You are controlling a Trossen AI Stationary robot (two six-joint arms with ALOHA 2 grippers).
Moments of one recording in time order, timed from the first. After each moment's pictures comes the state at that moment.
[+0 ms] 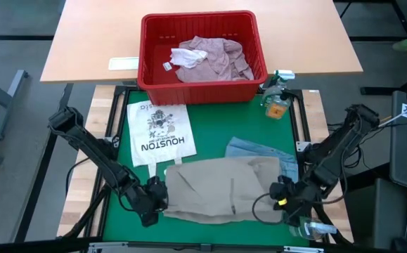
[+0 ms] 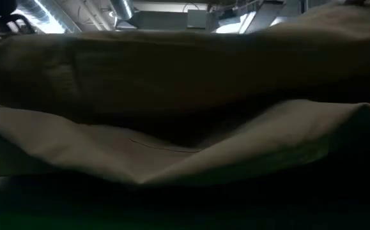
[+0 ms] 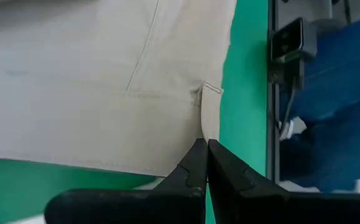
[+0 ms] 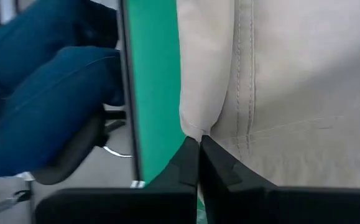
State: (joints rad) left arm -0.73 1.45 0.87 -0.31 -0.22 -0.92; right arm 0.88 1.23 0.95 -0.72 0.04 1.04
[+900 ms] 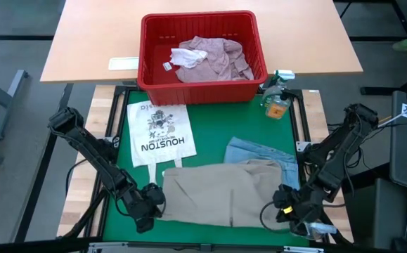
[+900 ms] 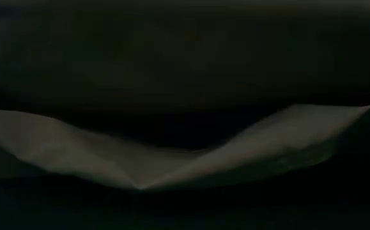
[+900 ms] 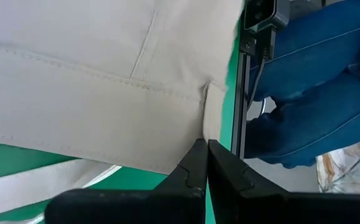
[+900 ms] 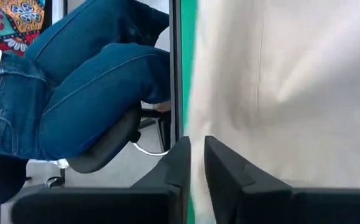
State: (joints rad) left arm -0.78 1.46 0.87 -0.28 -0.13 -1.02; right arm 0.96 1.23 0.93 -0.57 0.02 1.07
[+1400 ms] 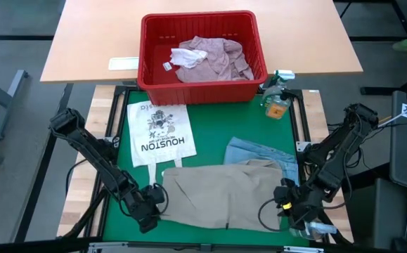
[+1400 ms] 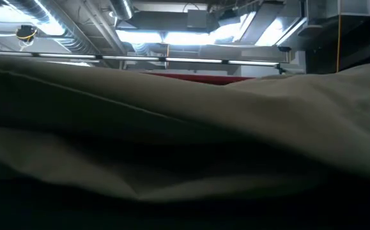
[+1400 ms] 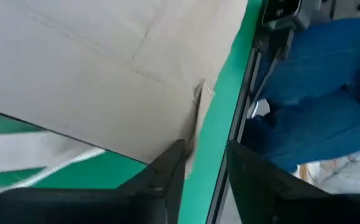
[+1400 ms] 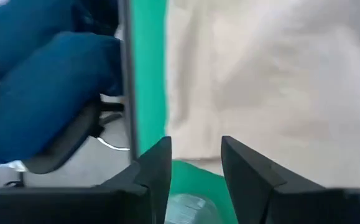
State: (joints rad) left arm -0.78 1.49 0.87 -0.28 -0.09 -1.20; right arm 0.96 1.23 0.93 -0.72 0.07 1.07
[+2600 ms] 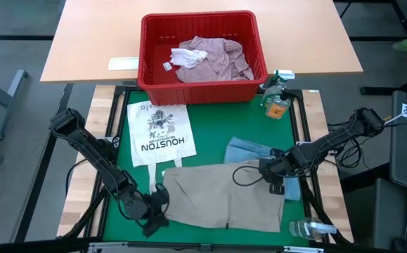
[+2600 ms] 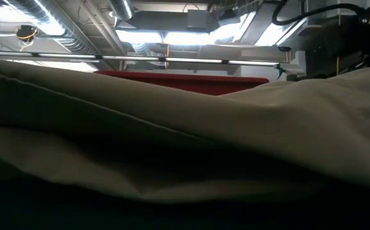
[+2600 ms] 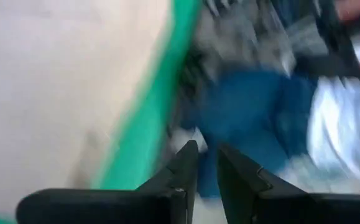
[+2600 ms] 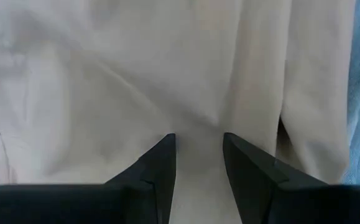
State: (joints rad) left arm -0.77 1.49 0.87 -0.01 -0.18 -1.25; right arm 0.47 1.23 0.77 -0.92 -0.01 0.59
